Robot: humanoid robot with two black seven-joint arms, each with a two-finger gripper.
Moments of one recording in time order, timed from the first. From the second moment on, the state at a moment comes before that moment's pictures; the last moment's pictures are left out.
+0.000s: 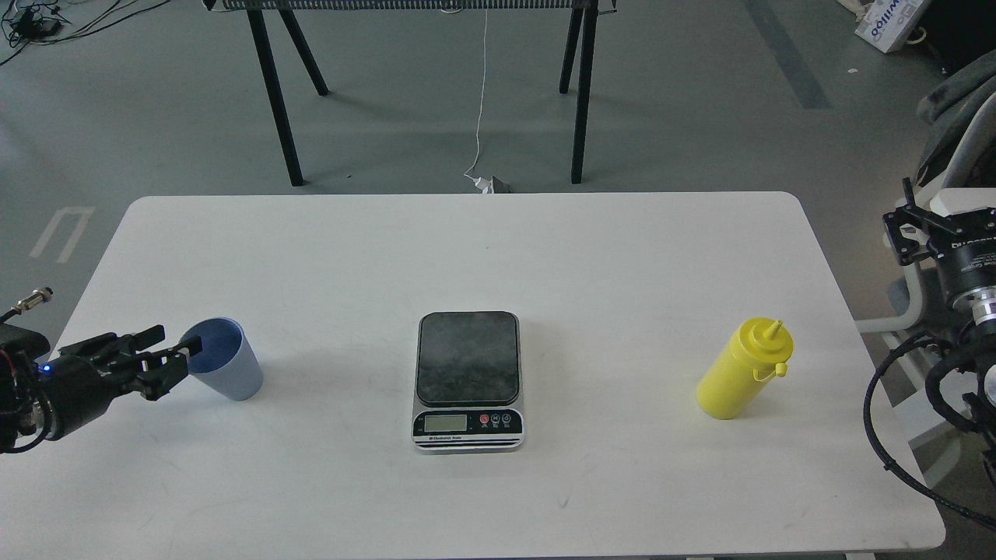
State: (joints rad) left arm -0.38 0.89 -0.42 -0.94 1.70 0.27 -0.49; right arm 0.34 -0.48 1.27 0.81 0.22 0.49 0.24
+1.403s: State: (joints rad) left arm -0.89 0.59 -0.29 -1.20 1.95 -0.15 -0.44; right arm 0.29 -0.55 1.31 0.81 0.22 0.49 0.24
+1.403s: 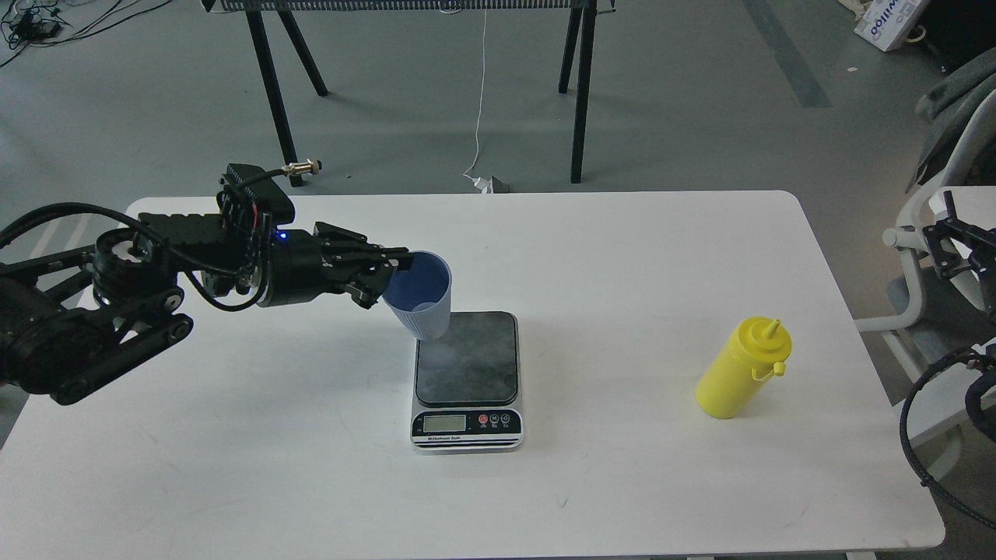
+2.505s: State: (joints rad) left arm -0.88 0.50 -0.26 -1.15 1.91 -0.13 -0.38; right arm 0.28 -0.55 1.31 0.81 0.22 0.49 0.24
